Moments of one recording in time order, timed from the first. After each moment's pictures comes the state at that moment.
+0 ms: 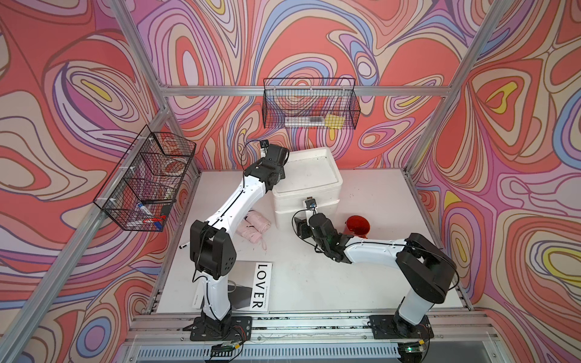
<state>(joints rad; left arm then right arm) -0.43 1.90 1.87 -0.70 -0.45 -0.47 0.84 1.77 0.93 0.42 0.37 0.23</state>
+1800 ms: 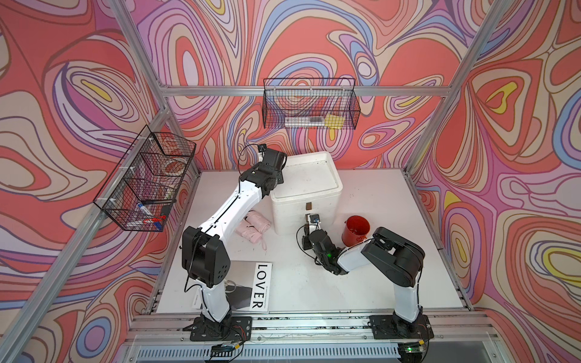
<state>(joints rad) -0.43 1.83 1.78 -0.69 -0.43 -0.48 0.83 1.98 0.76 0.77 0.43 0.34</state>
